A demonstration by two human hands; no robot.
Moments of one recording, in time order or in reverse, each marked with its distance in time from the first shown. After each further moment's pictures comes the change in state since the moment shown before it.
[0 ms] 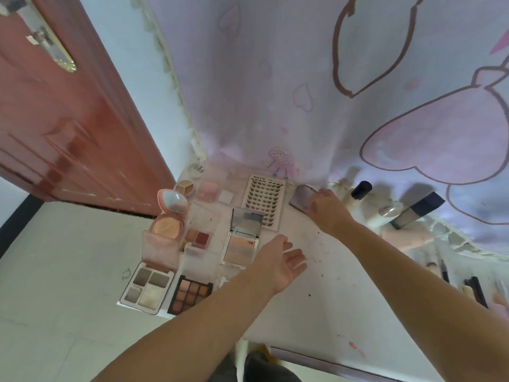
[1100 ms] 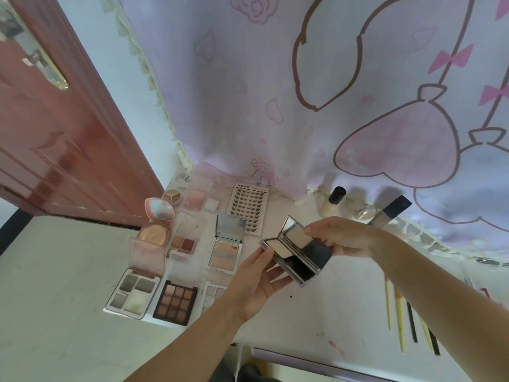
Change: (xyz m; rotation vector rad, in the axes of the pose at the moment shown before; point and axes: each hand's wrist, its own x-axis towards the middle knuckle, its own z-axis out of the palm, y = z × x) left_hand -0.026 -0.027 -0.021 0.034 -0.394 0.294; right_hand -0.088 0.025 -0.067 0.987 -0.620 0.139
